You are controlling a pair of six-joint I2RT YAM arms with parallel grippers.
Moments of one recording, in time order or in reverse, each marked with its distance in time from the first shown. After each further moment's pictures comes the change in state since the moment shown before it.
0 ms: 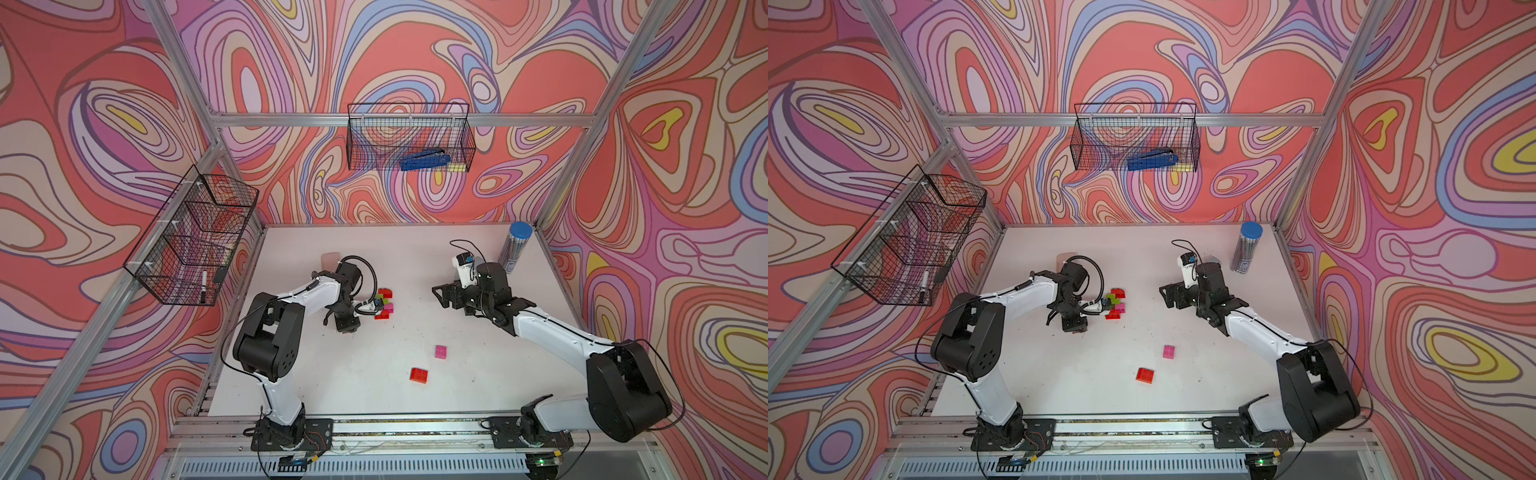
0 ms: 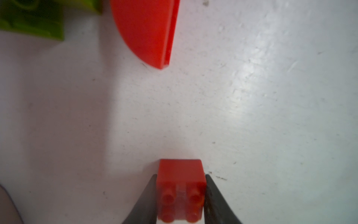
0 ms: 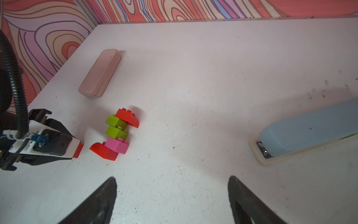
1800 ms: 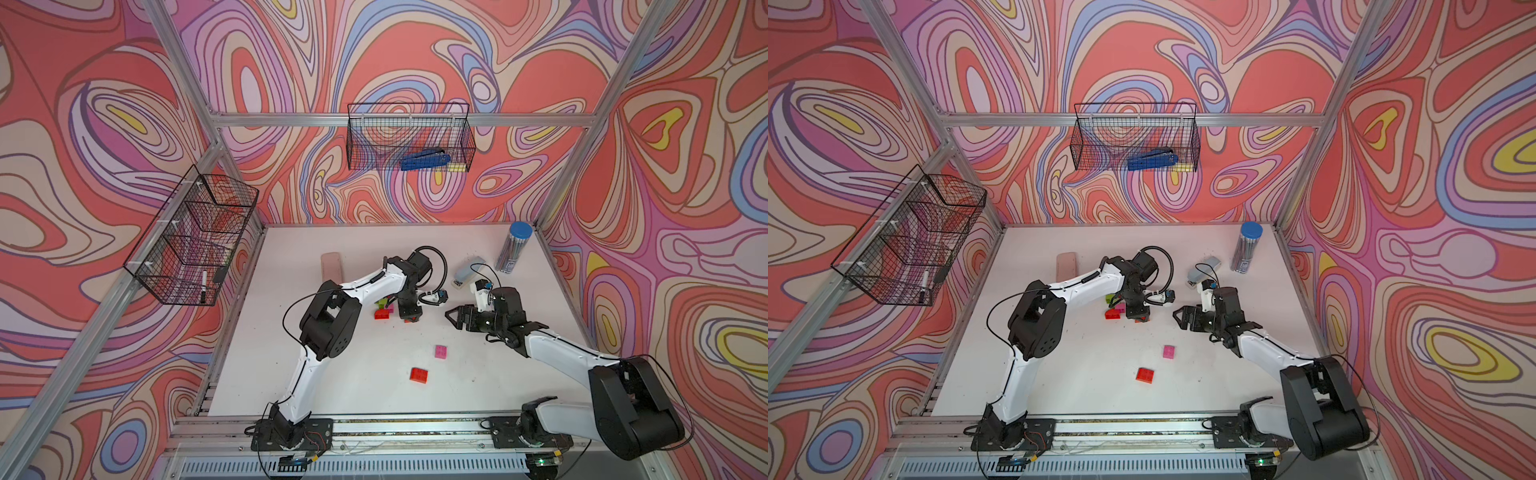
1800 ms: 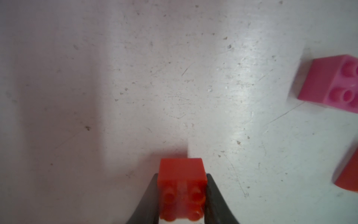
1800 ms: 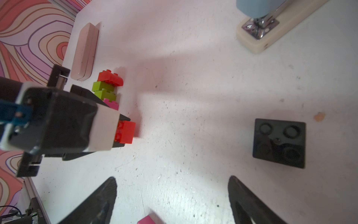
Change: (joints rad) left arm -0.366 0.423 0.665 -0.164 0.094 -0.169; right arm -0.123 -0.096 -0.270 0.011 -0.172 0.239
